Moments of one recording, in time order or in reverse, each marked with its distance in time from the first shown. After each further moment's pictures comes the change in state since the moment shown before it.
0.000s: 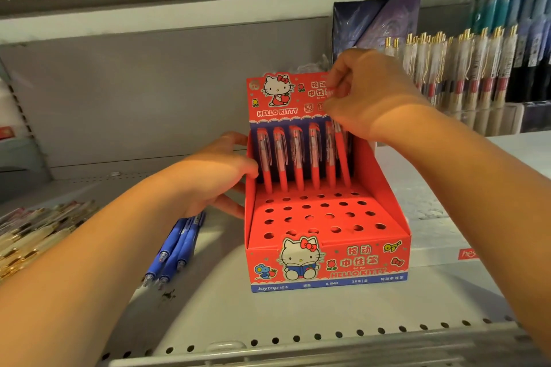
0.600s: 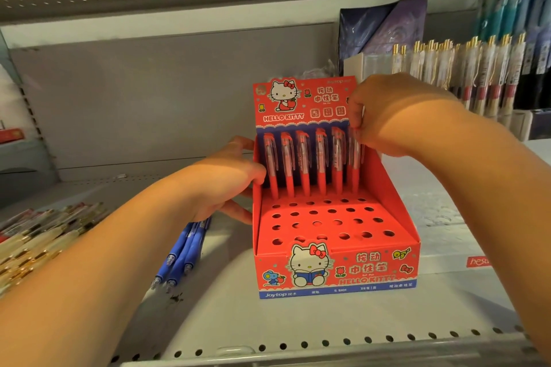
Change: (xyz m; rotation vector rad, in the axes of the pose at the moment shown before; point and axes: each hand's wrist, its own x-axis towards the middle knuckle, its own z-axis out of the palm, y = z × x) left_hand 0.001 -0.003 -0.001 -0.021 -0.022 -0.003; right_hand 0.001 0.005 -0.011 -0.577 -0.221 -0.005
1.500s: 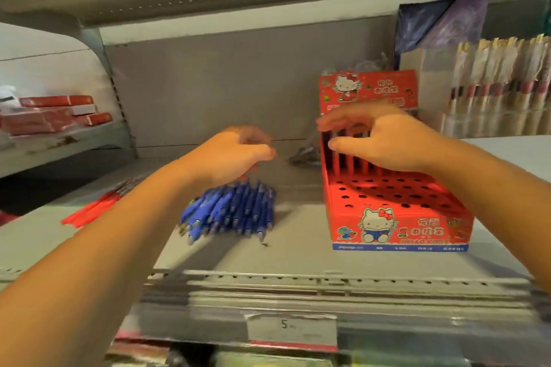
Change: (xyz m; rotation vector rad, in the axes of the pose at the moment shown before) left_hand -0.074 -0.009 -0.078 0.354 0.167 0.083; right_hand -0.035 -0.062 0.023 0.791 -0.072 -0.480
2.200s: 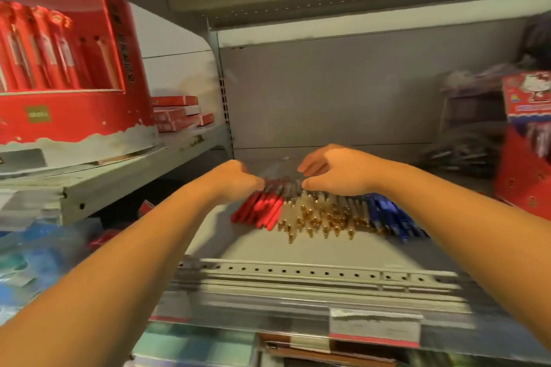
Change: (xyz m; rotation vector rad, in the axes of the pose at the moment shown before) left_hand -0.033 -0.235 -0.215 0.291 0.004 -0.254; right_hand 0.158 -0.168 0.251 -0.133 -0.355 0.183
